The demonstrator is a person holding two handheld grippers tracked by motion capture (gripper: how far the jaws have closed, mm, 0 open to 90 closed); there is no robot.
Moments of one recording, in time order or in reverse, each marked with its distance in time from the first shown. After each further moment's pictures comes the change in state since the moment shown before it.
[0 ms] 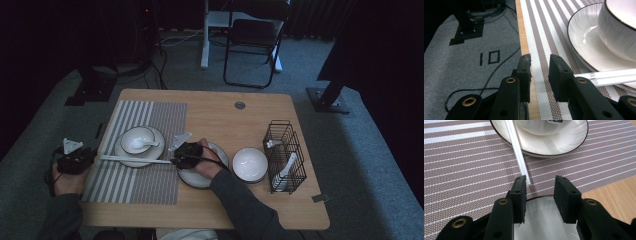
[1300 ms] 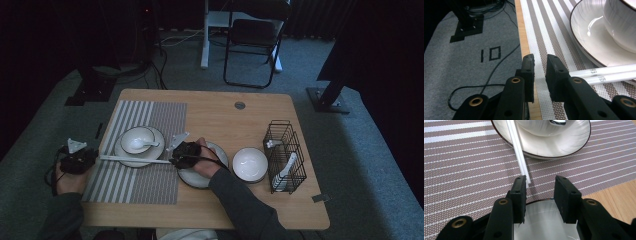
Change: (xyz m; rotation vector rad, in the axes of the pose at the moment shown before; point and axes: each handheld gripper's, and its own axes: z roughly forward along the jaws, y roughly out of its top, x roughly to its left) left arm -0.002 -0.003 0.012 0.052 0.003 0.027; right arm 0.000 0.004 0.003 0.011 0.007 -0.018
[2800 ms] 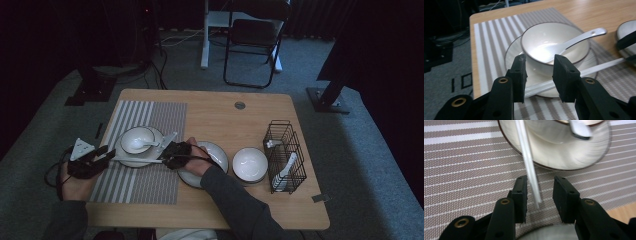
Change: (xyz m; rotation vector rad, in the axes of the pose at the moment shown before) left arm -0.048 0.023 -0.052 -0.165 -0.199 0.080; right arm 0.006 0.019 0.020 0.042 0.033 -0.042
